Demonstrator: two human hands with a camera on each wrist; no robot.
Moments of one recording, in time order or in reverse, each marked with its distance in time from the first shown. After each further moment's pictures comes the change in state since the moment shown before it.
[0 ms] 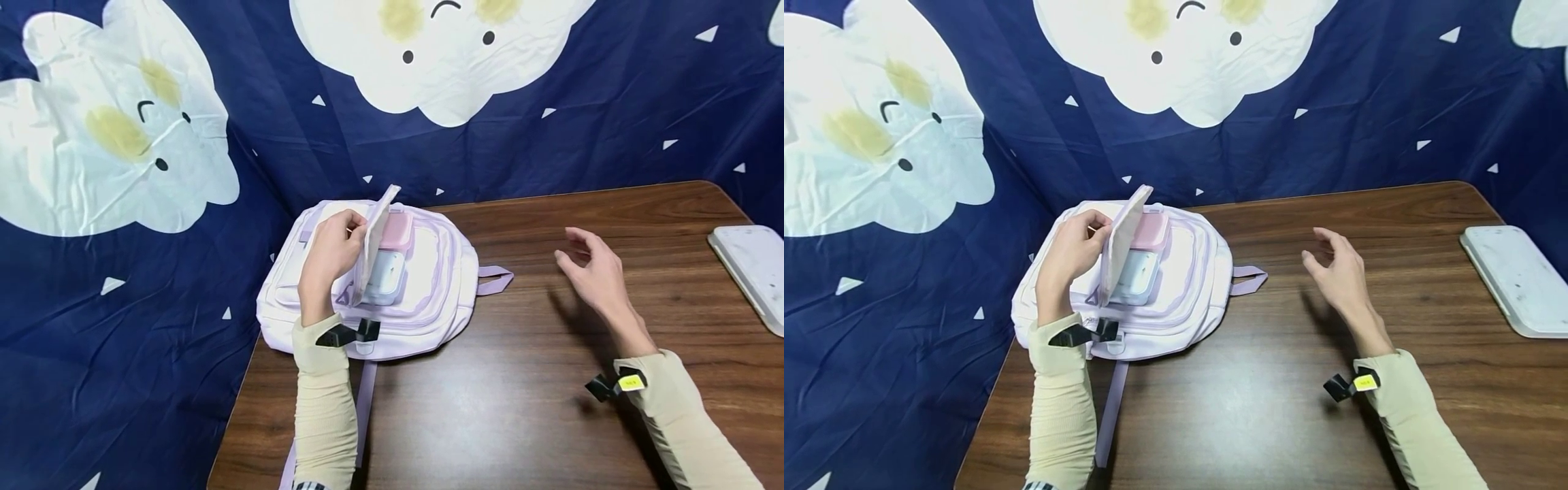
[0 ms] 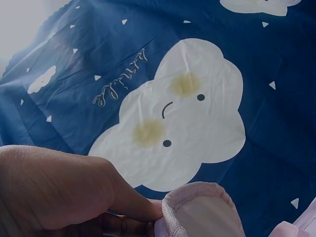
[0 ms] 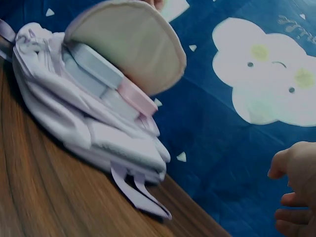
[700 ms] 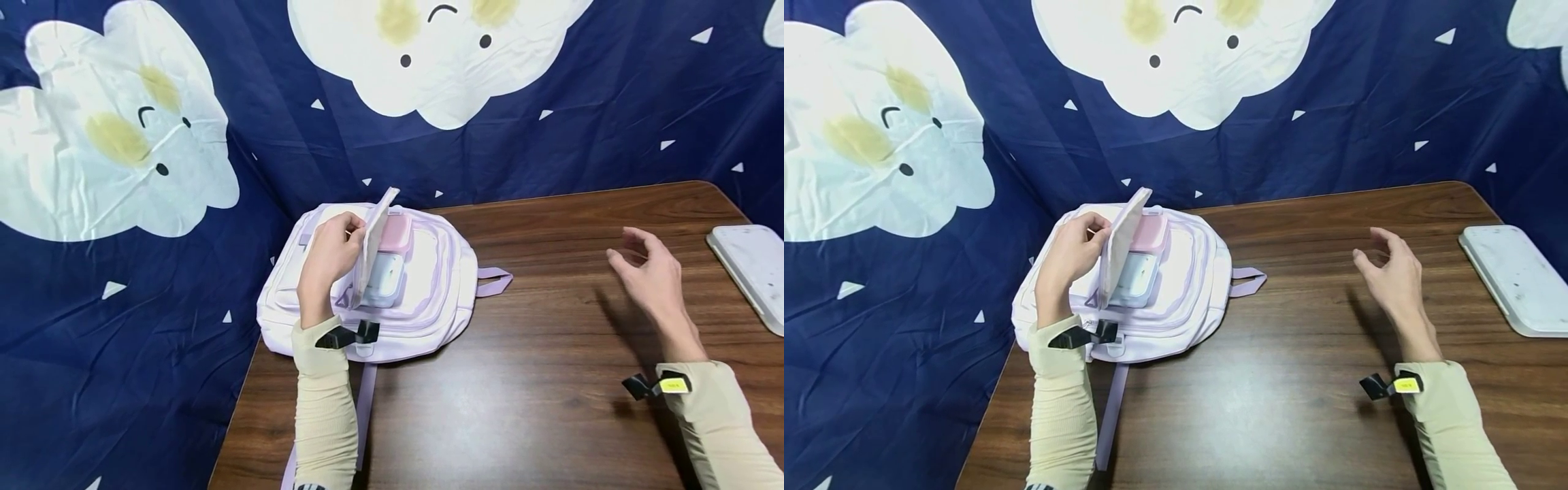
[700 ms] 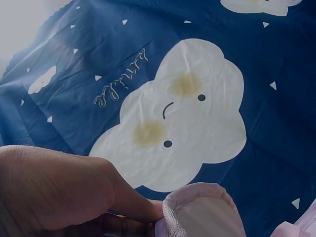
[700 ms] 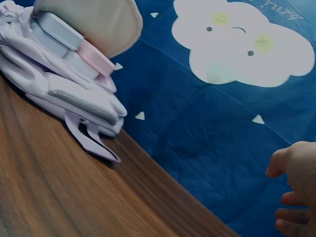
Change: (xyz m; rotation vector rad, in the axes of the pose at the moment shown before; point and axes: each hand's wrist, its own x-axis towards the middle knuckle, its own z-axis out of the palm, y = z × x) left_hand -0.001 0.001 -0.001 -0.003 -0.004 -0.005; right_hand 0.000 0.038 -0.055 -0.076 0.079 0.144
